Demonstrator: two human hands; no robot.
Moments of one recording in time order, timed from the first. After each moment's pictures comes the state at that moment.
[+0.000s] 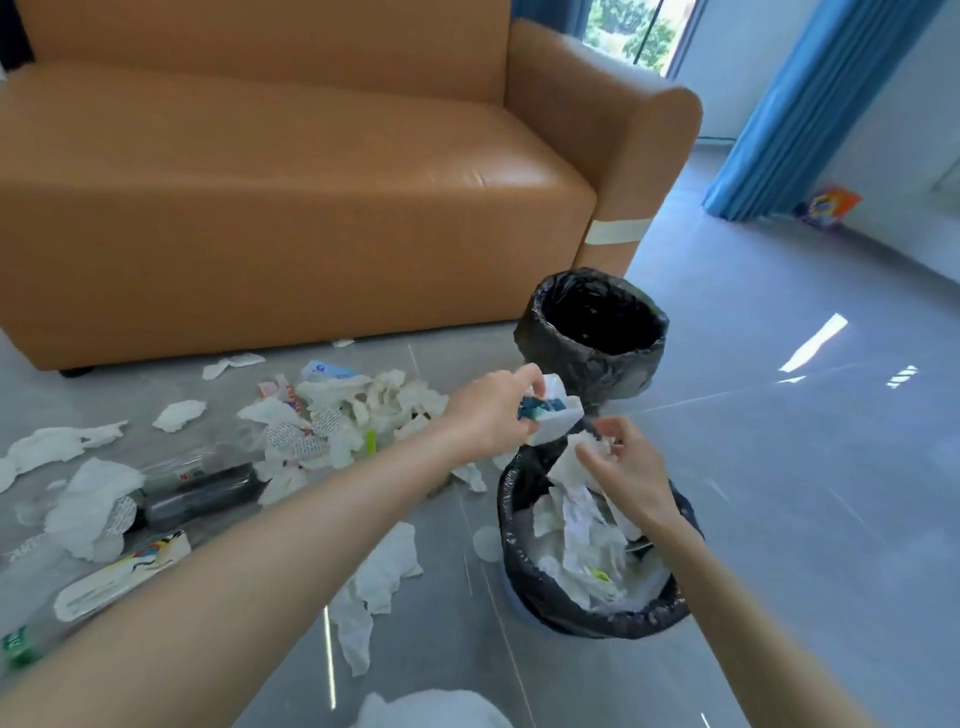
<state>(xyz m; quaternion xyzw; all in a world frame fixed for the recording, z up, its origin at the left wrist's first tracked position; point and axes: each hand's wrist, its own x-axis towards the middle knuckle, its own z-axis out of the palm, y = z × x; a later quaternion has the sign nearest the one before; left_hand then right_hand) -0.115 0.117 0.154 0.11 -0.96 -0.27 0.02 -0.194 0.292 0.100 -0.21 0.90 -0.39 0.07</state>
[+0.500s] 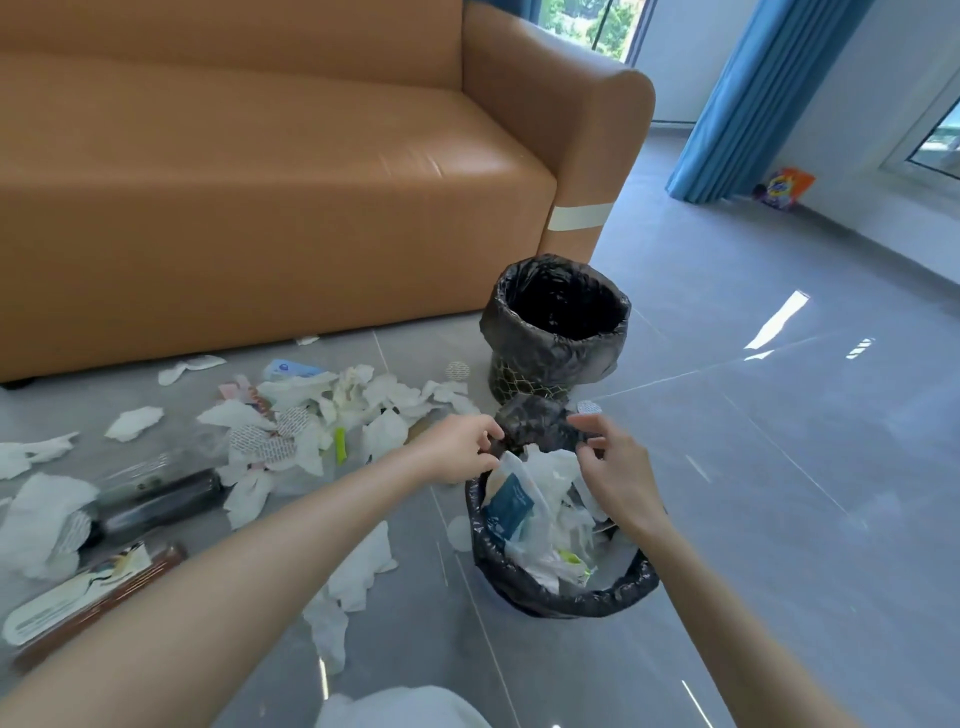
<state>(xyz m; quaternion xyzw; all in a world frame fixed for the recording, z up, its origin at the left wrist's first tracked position) -0.123 0.134 0.107 0.10 -0.92 -0.35 -0.12 -0.188 0.326 0.108 -0.20 0.91 -0.37 0.05</state>
